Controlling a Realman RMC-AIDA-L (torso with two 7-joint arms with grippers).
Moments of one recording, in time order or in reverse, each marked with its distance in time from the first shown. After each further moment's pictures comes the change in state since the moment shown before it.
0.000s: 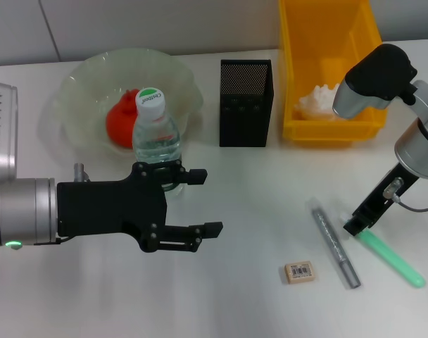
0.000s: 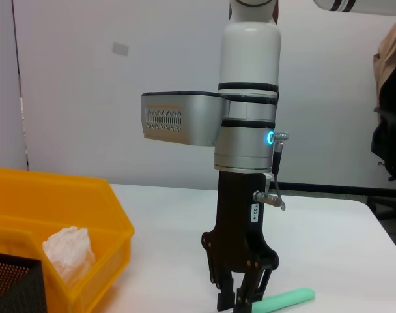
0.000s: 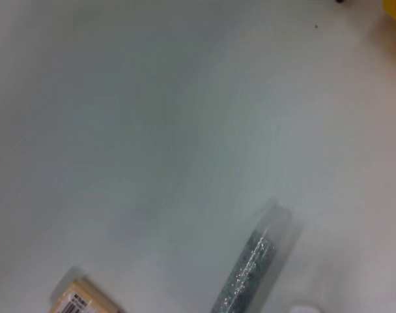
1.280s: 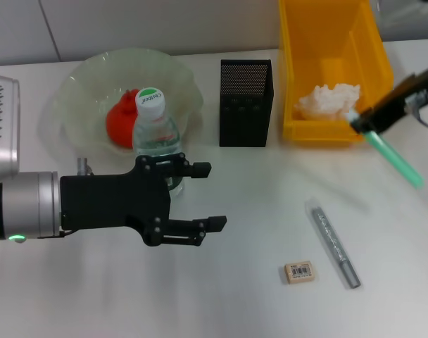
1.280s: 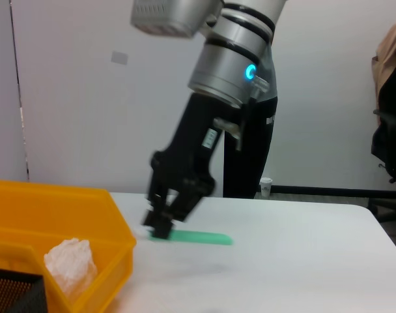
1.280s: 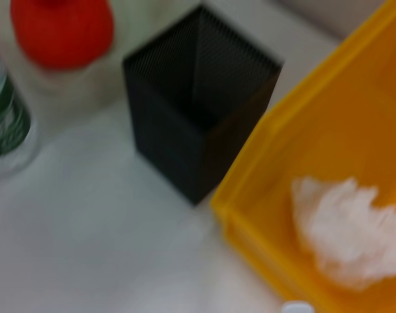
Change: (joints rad) left arm -0.013 -0.003 -0.004 0.000 -0.008 -0.001 0.011; right arm -0.084 -0.002 0.079 -0.422 0.035 0.022 0.018
